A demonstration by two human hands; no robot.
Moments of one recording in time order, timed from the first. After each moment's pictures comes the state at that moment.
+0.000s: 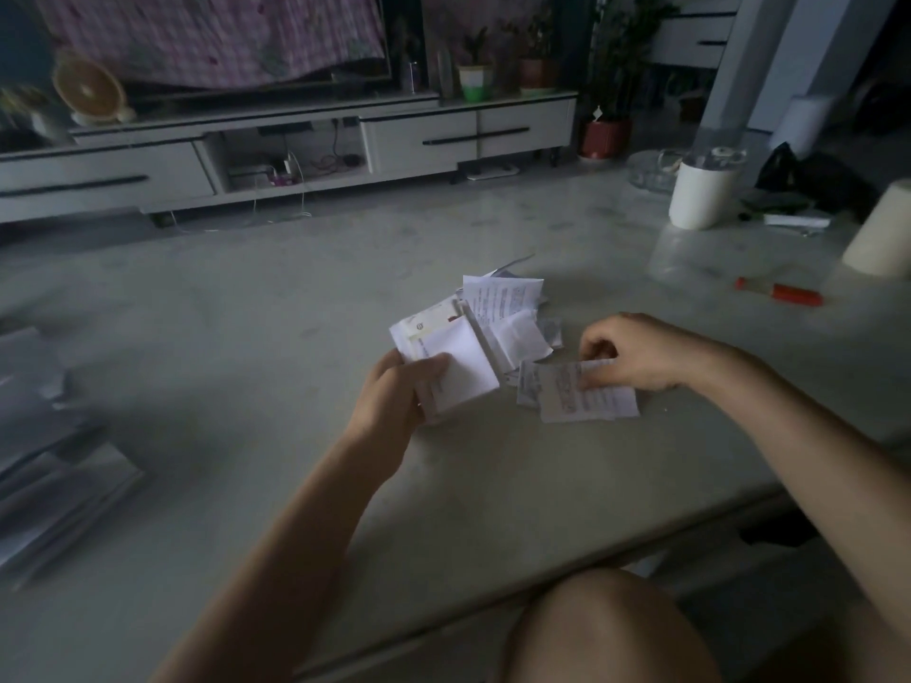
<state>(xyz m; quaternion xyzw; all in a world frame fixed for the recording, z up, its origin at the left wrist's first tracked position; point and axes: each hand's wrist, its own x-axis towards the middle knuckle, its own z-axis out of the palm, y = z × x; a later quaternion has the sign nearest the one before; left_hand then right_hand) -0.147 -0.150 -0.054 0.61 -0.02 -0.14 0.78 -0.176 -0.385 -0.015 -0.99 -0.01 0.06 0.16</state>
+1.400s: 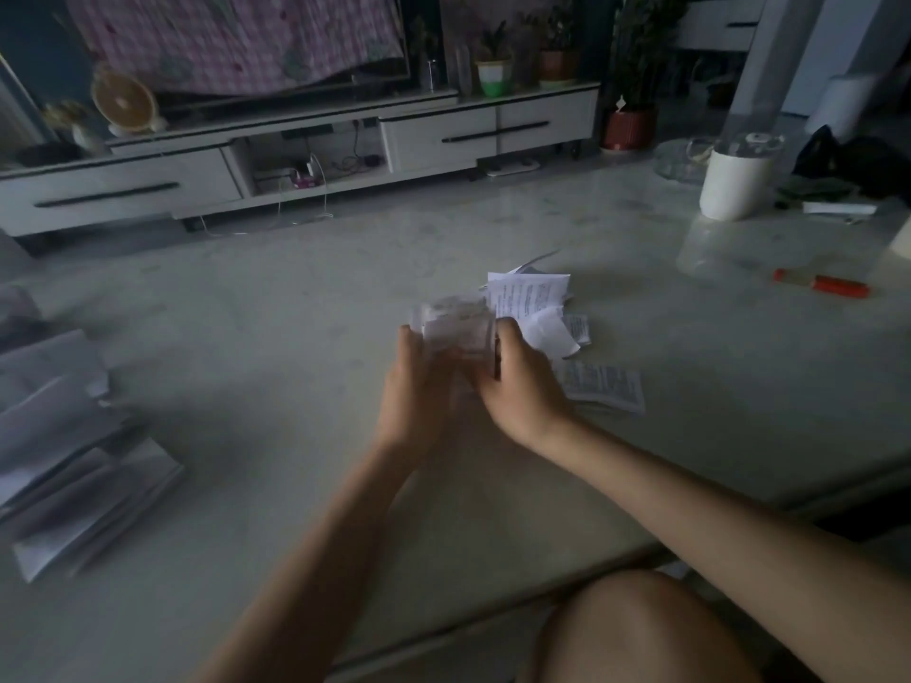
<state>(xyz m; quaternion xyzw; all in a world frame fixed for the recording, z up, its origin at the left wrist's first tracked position) -0.140 -0.143 -0.069 0.80 -0.16 0.12 0.57 -0.165 -0.254 -0.059 -0.86 -0.01 -0.19 0.47</state>
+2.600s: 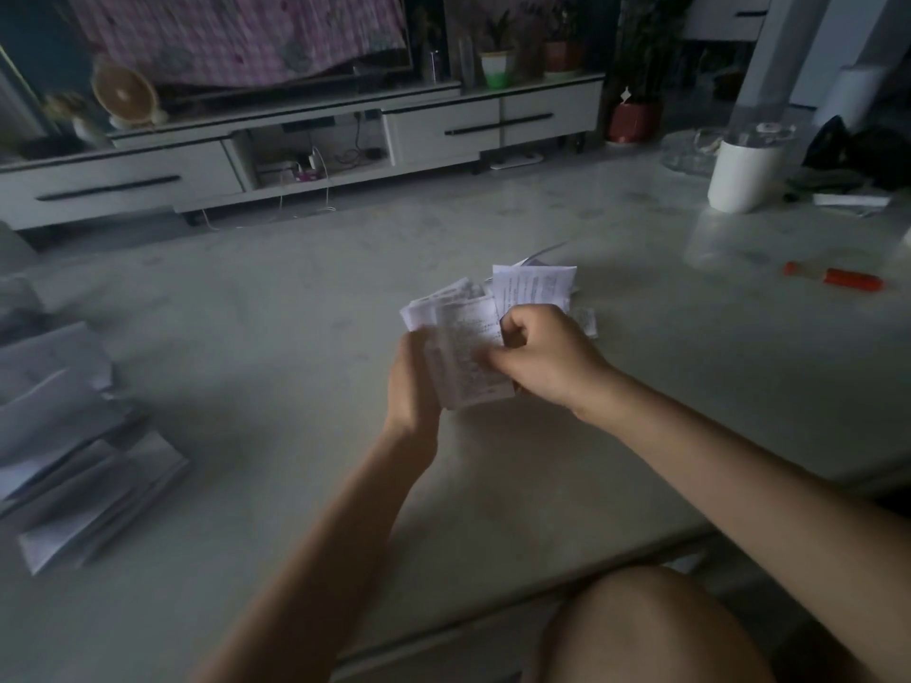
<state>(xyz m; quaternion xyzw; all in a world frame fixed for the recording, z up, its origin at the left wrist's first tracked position) -0.149 -0.150 -0.053 0.61 -0.04 -0.05 0.79 -0.168 -0.272 -0.025 -0.88 0.03 -0.08 0.47</state>
